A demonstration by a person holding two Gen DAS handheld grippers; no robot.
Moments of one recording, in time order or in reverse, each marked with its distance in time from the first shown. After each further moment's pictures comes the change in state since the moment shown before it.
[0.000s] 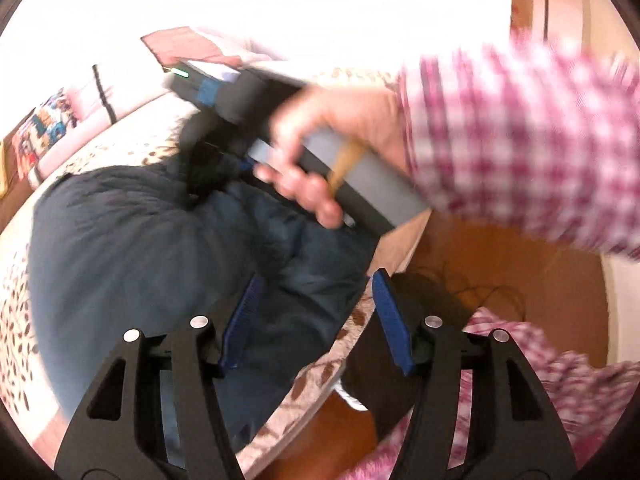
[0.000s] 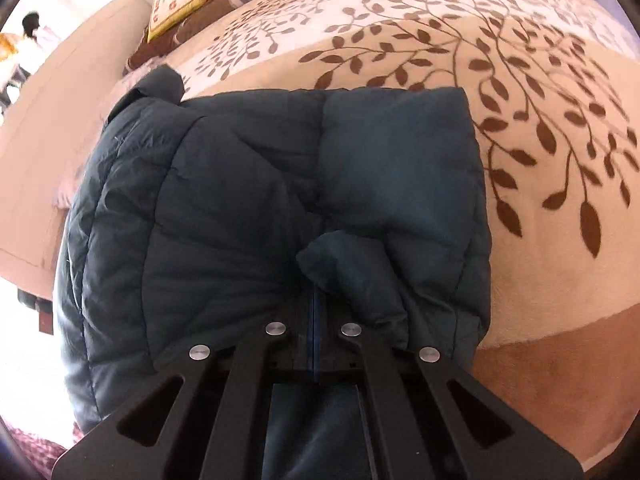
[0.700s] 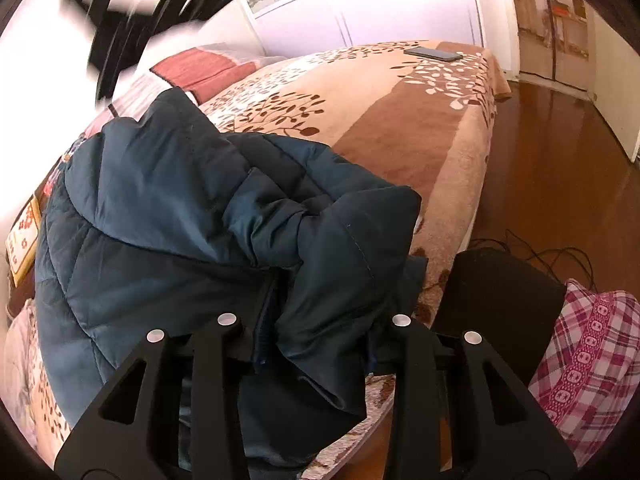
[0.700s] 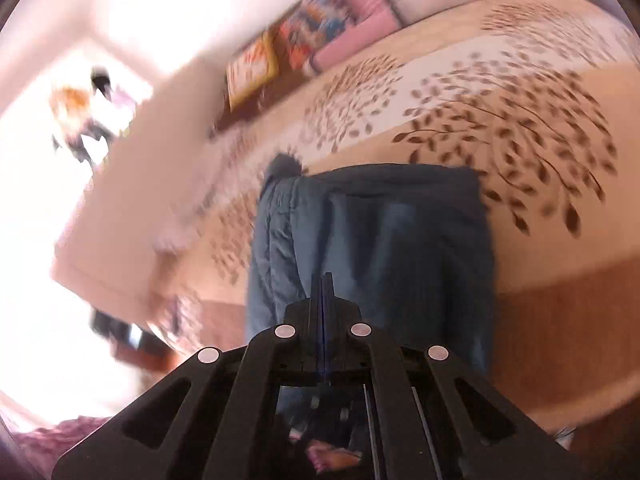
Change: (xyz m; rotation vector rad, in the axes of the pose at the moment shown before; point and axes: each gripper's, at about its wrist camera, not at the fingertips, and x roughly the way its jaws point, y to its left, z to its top) left arm 0.059 -0.034 -0.016 0.196 0.034 0.222; right arm -0.113 0.050 0.005 -0.009 -0.155 0.241
